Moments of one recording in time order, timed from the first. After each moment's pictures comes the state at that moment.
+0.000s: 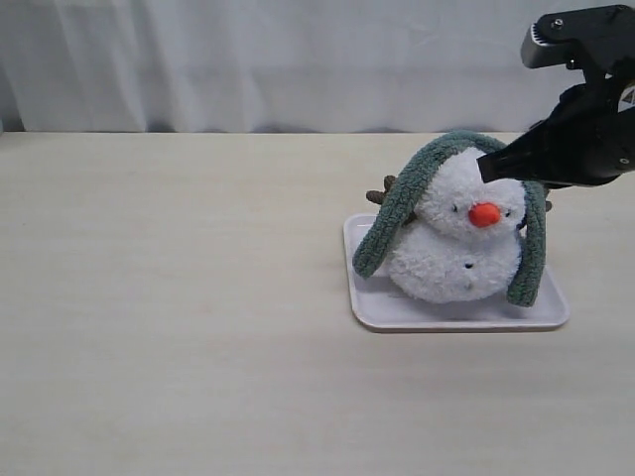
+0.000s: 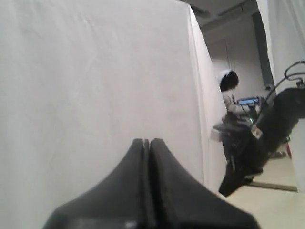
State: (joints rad) left arm -0.01 0.34 -0.12 0.89 -0.90 -0.86; right arm 0.24 1.36 -1.01 -0.05 0.58 0.00
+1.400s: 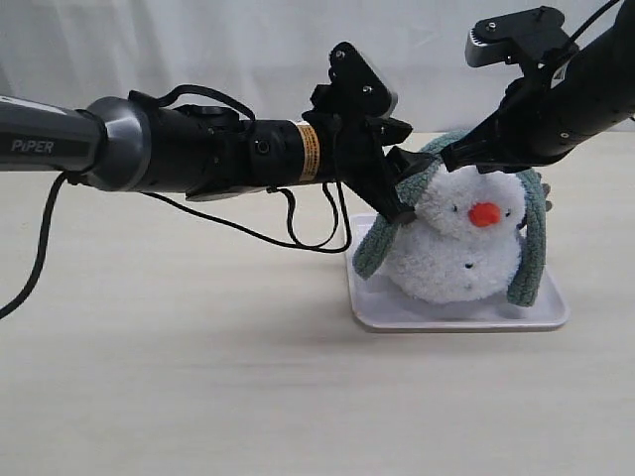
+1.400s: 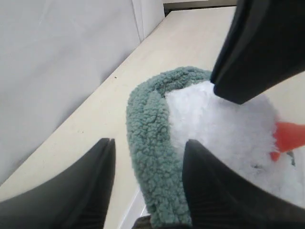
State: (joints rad) left arm -0.65 2.08 -1.38 0.95 -0.45 -0.54; right arm 0.24 1.59 -1.21 -0.01 0.67 -0.11
